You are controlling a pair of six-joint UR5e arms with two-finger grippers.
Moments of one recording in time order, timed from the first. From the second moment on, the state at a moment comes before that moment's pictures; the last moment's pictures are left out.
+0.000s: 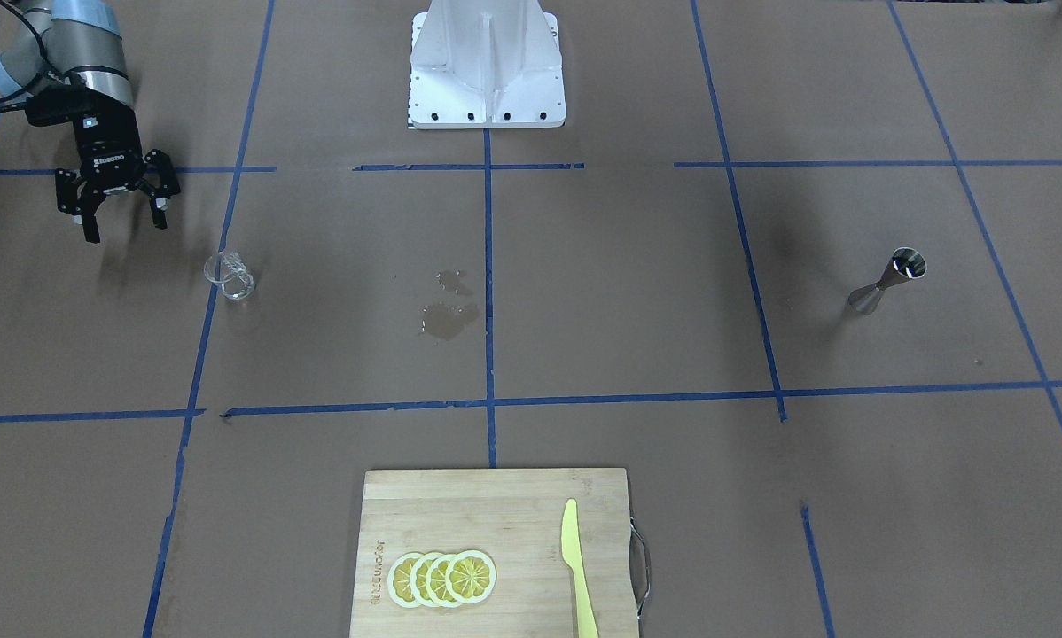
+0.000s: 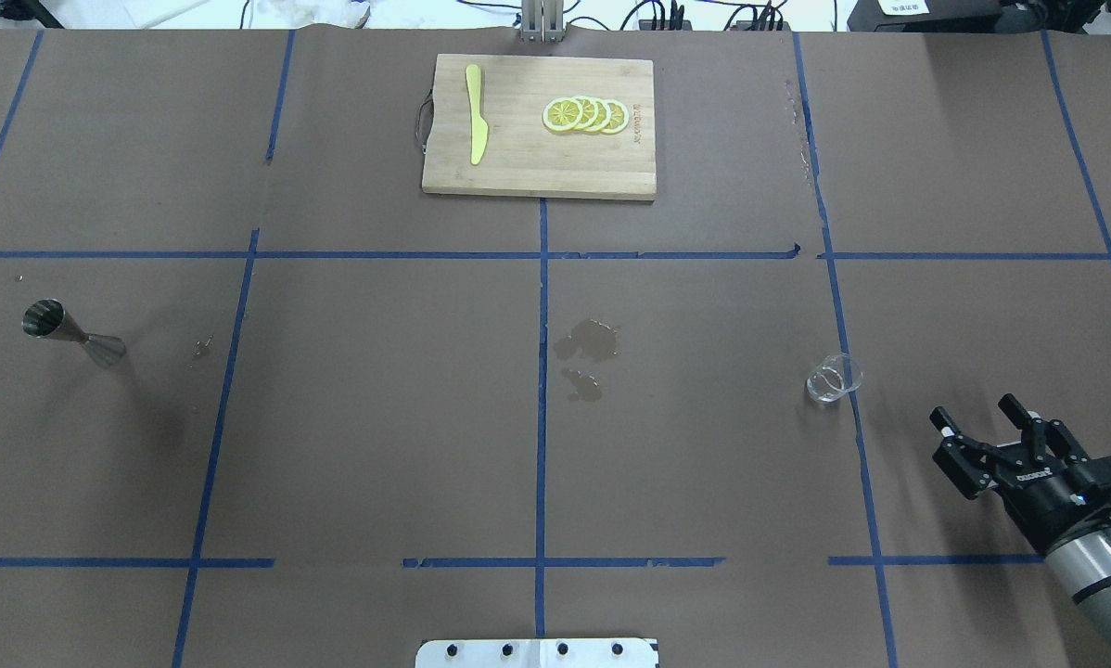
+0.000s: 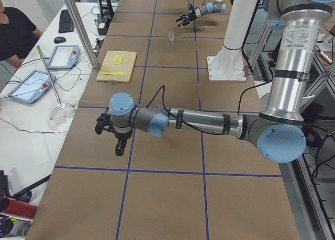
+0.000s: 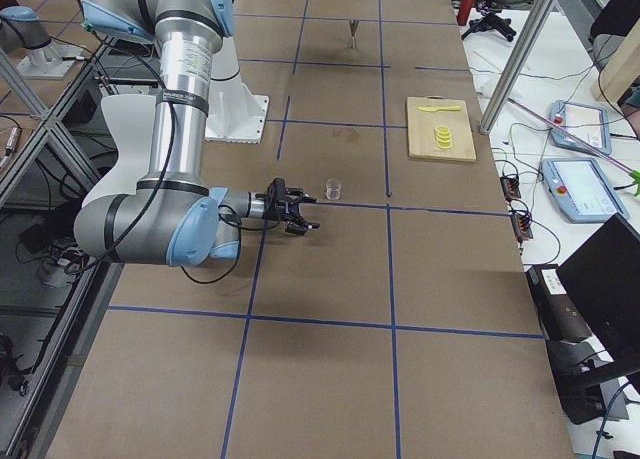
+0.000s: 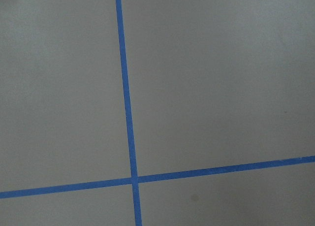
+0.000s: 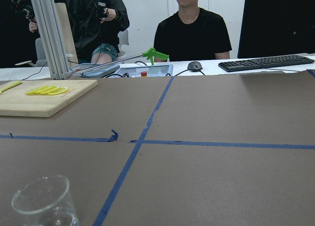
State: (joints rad) left arm -1.49 -1.70 -1.54 -1.78 -2.33 -0.16; right arm -0.02 -1.93 1.60 -0.02 0.41 1.16
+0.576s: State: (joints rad) left arm -1.53 -1.71 -1.56 -1.62 -2.33 -0.09; right arm 0.24 -1.98 1.57 0.10 0.73 1.03
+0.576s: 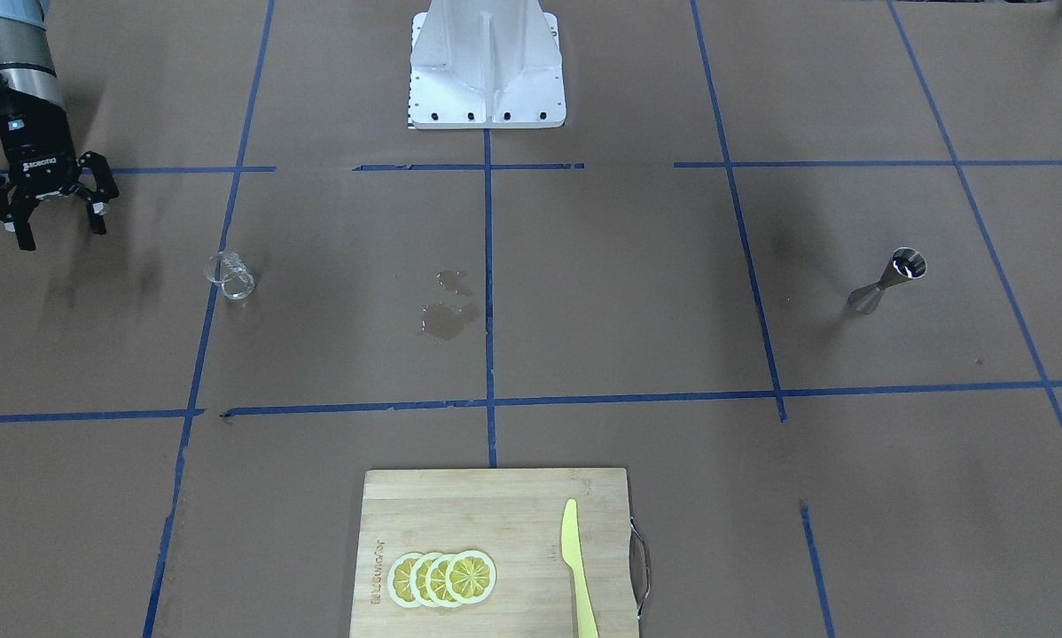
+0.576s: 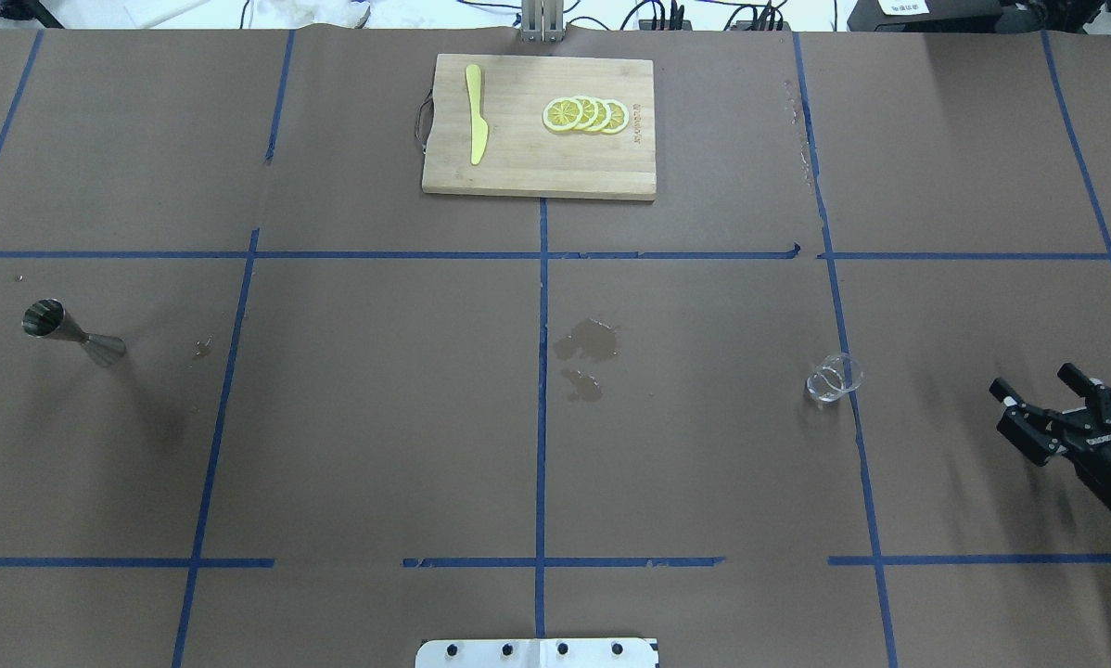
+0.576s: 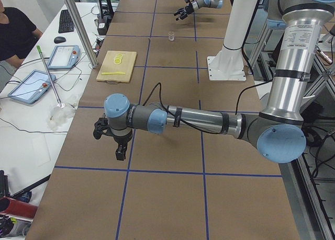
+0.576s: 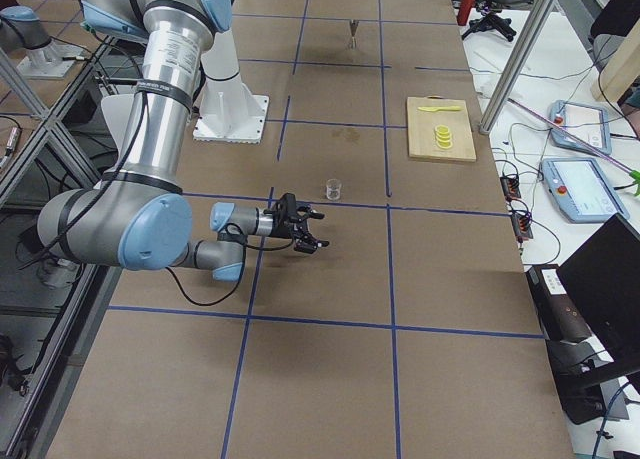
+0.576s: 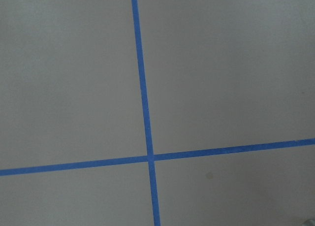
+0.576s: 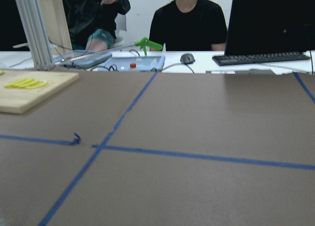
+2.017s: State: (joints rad) left arm -1.54 -1.64 -1.62 -1.64 -2.35 -0.09; right arm 1.53 -1.55 1.58 -1.16 2.31 -0.03
